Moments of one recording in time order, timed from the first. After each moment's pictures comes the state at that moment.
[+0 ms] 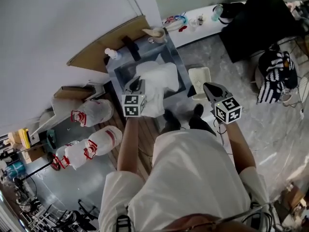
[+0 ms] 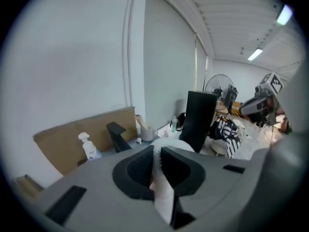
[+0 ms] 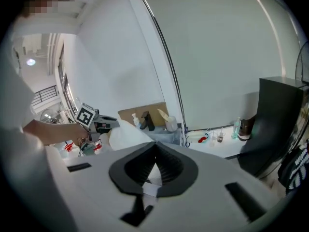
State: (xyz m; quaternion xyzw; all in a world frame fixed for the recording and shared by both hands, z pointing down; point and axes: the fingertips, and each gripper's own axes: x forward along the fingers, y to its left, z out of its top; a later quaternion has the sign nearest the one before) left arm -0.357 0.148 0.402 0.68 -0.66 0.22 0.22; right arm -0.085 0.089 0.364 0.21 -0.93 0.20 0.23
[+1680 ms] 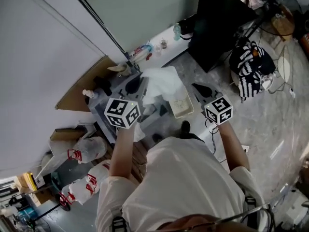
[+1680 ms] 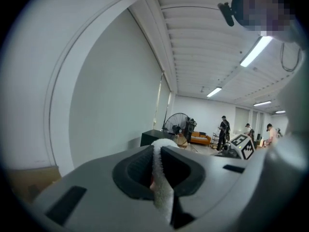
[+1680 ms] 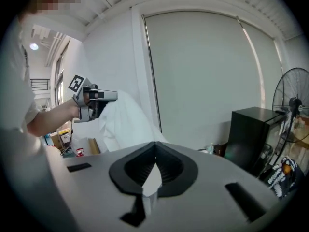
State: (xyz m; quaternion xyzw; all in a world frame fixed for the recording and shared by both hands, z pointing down) left arm -0.123 0.021 0.152 0.85 -0.51 0.04 0.12; right arm 0.050 0.028 0.256 0.31 -0.93 0.11 0.15
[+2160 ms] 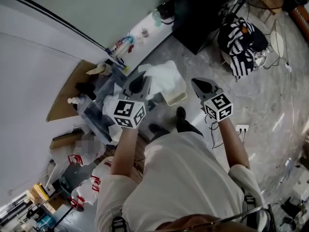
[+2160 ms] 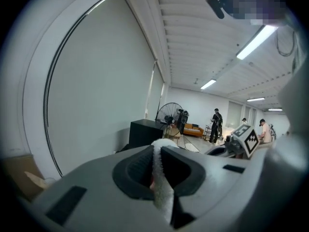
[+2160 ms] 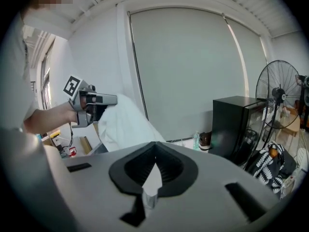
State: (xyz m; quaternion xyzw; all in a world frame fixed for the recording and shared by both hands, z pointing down) left arm -0.018 -0.013 0.221 0.87 -0.46 0.09 0.14; right arm 0.140 0.015 0.302 0.36 -0.90 0.15 0.18
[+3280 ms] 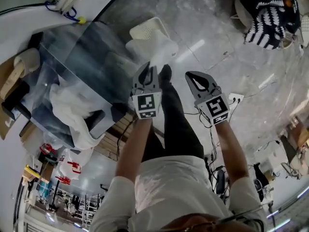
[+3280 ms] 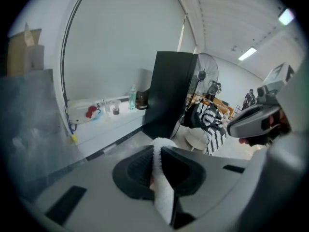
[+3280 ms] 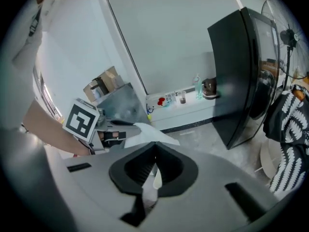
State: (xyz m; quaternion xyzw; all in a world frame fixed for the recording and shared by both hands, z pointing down) left arm 0.050 -0.035 0.765 0.75 -0.57 0.21 0.28; right arm 0.168 -0.015 0.709 0.29 -0.87 0.27 0.29
